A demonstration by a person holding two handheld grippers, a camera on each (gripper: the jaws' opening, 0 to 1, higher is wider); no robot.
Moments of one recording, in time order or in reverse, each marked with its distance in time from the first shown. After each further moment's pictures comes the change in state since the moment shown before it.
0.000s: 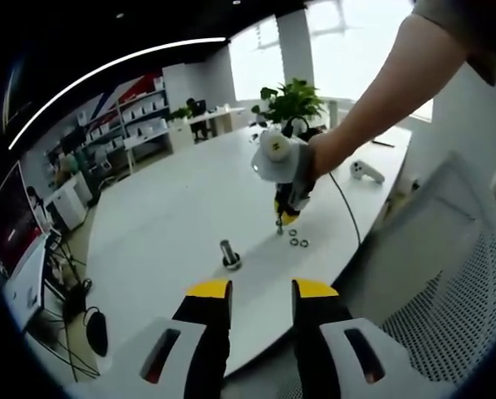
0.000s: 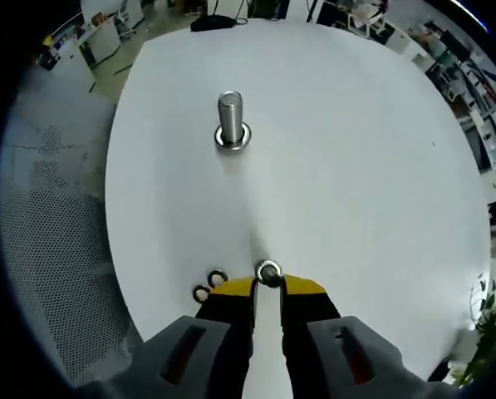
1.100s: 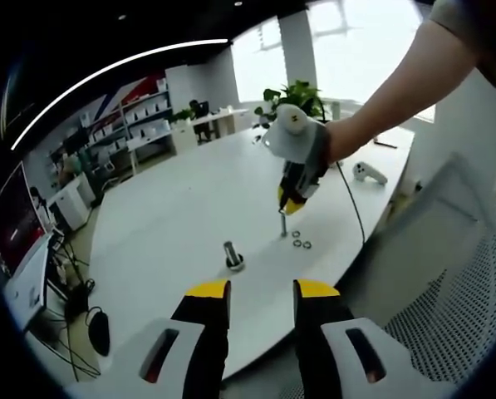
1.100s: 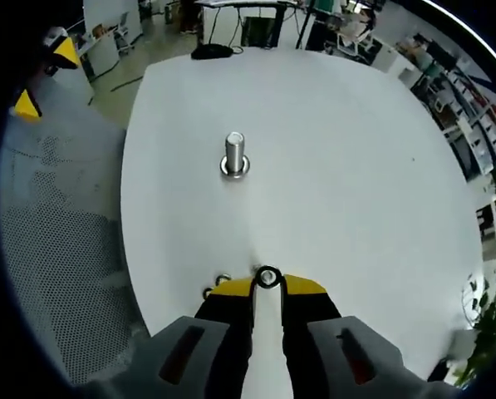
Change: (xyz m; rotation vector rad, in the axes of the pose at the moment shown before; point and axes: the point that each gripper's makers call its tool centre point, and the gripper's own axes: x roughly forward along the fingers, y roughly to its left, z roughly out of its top) left arm -0.001 0.003 0.001 -0.001 -0.008 0.020; right arm -0.041 -0.003 0.017 0.032 -0.130 -0.067
